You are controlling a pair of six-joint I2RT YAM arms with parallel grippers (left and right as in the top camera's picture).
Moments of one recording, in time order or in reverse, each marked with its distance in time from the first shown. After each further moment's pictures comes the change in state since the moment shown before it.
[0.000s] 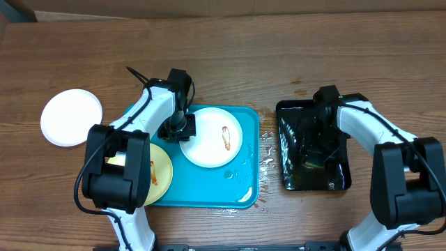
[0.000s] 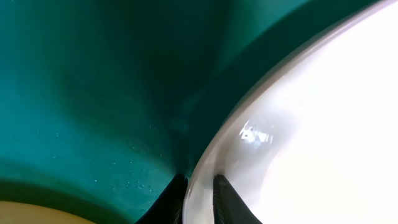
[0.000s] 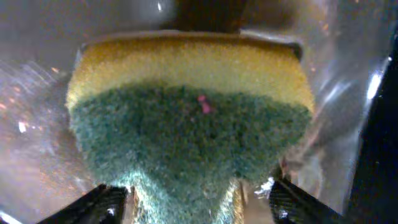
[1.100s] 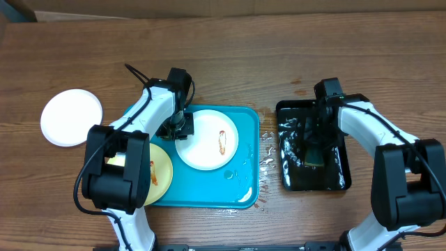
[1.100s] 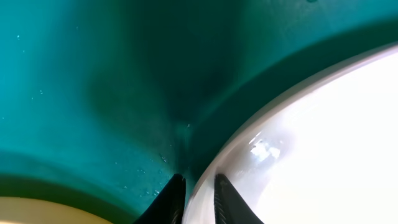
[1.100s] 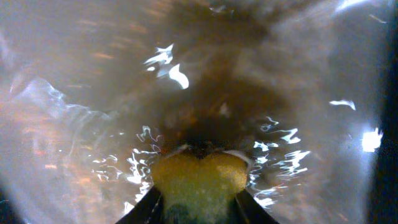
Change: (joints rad) left arm 0.000 -0.003 0.000 0.018 -0.078 -0.013; right arm -0.001 -0.008 0.000 0.220 -0.011 -0.028
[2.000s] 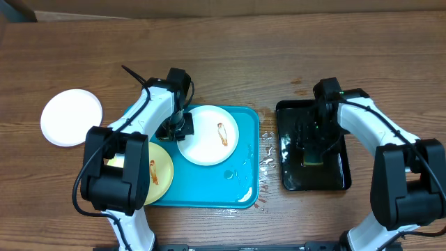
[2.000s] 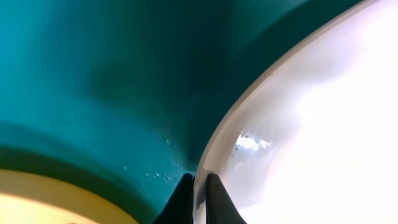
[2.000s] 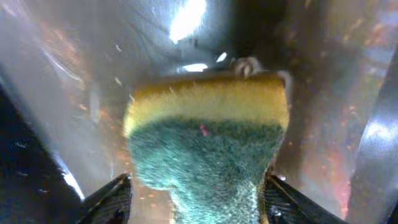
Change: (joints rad) left arm 0.001 -0.011 0.000 -0.036 0.018 -0.070; right arm 0.005 0.002 0.038 -0.183 -0.085 -0.071
